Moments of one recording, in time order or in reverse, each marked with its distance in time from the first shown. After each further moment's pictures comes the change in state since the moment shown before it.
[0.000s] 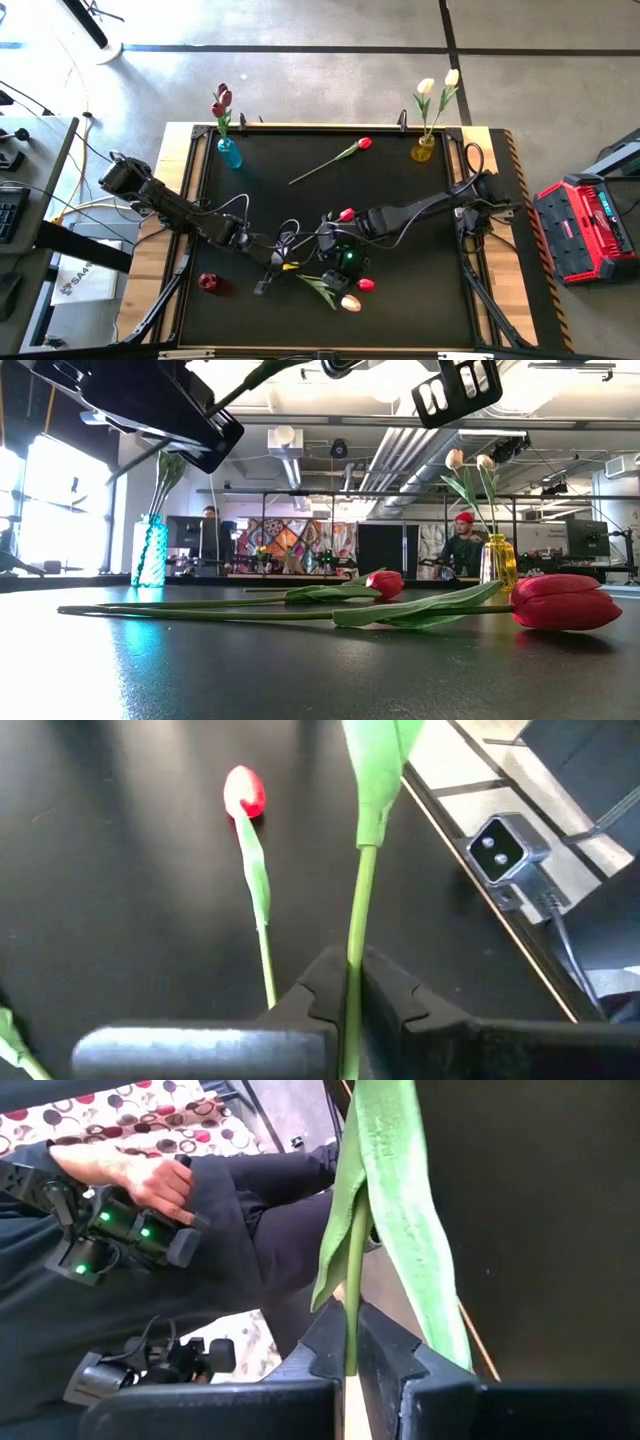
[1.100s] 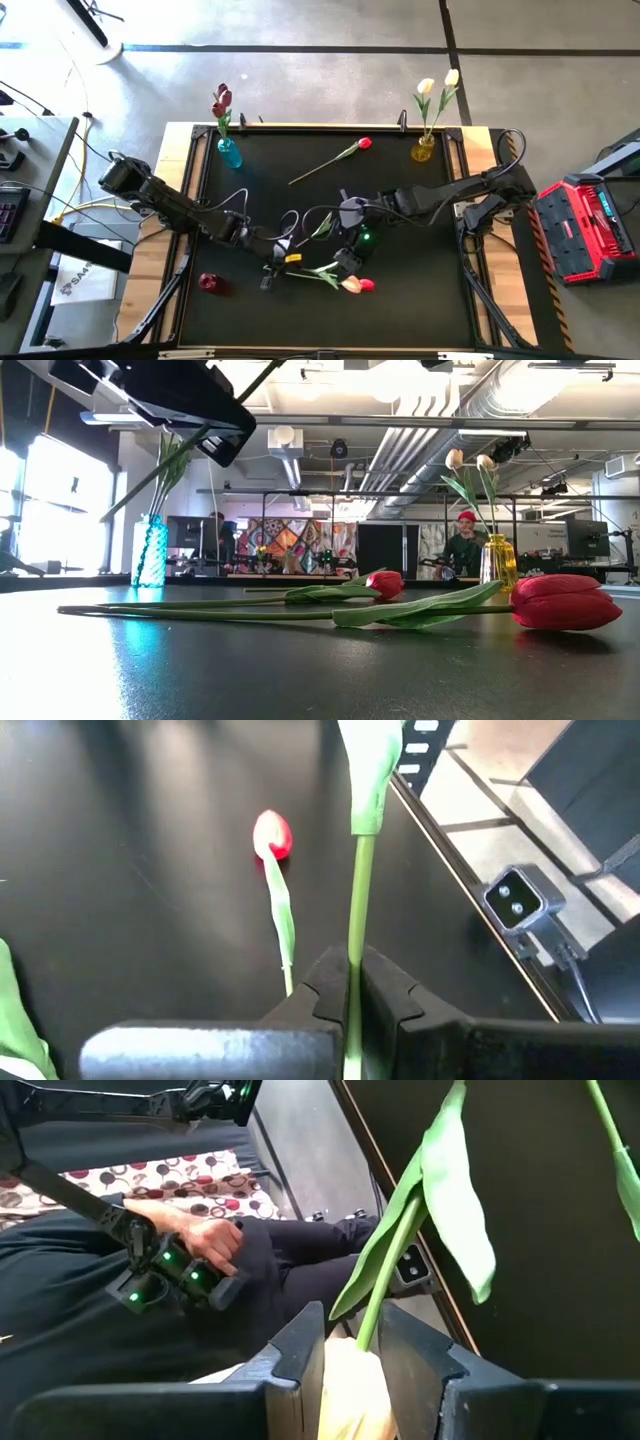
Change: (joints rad) left arm 0.036 -0.002 0.001 0.073 -0.005 -0.017; right arm -0.025 -0.209 0.000 -0.056 0.166 -0.004
